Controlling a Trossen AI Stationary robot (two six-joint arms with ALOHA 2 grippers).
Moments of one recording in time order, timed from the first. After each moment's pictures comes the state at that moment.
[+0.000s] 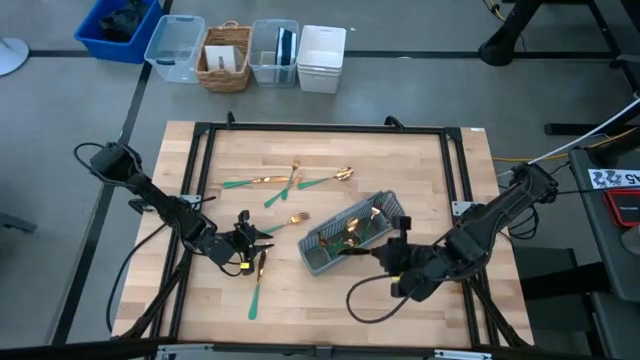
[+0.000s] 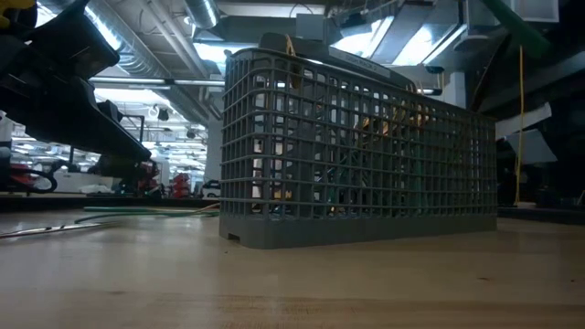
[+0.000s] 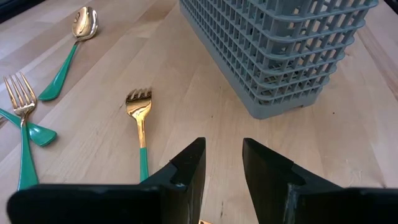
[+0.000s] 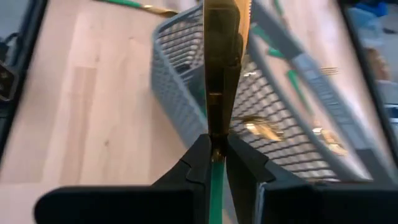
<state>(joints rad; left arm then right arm) -0.63 1.27 0.27 0.36 -0.73 -0.47 0.67 1.51 1.44 -0.99 0.58 0.44</state>
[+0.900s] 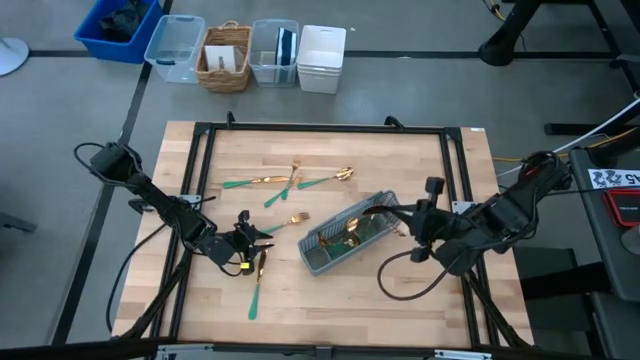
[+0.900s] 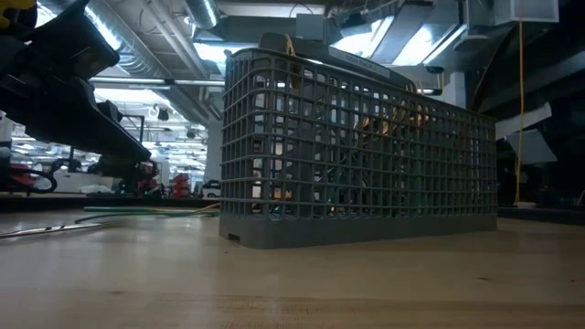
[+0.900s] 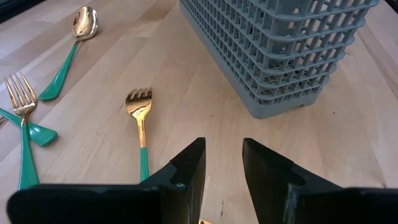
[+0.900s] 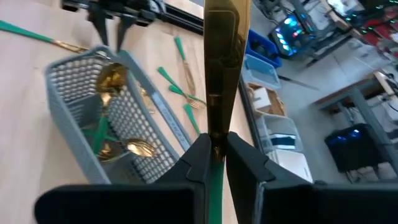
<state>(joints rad) -0.63 1.27 0.27 0.36 -0.73 -0.47 0.67 1.35 1.58 -1.22 0.90 0.28</state>
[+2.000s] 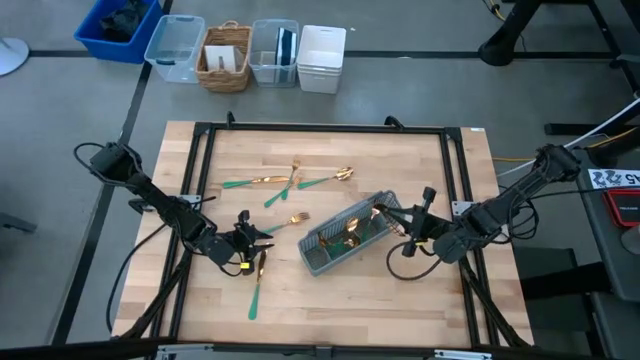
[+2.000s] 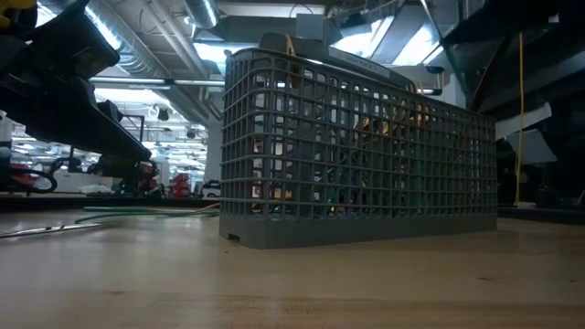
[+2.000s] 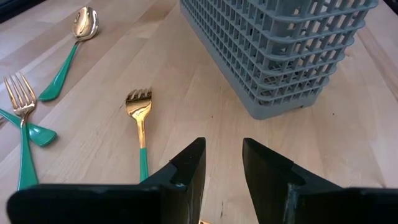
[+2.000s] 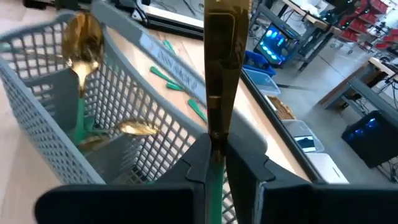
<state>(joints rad) -0.63 1.27 0.27 0.36 -0.73 -0.47 0.63 1.00 0.71 -0.41 0.99 0.23</state>
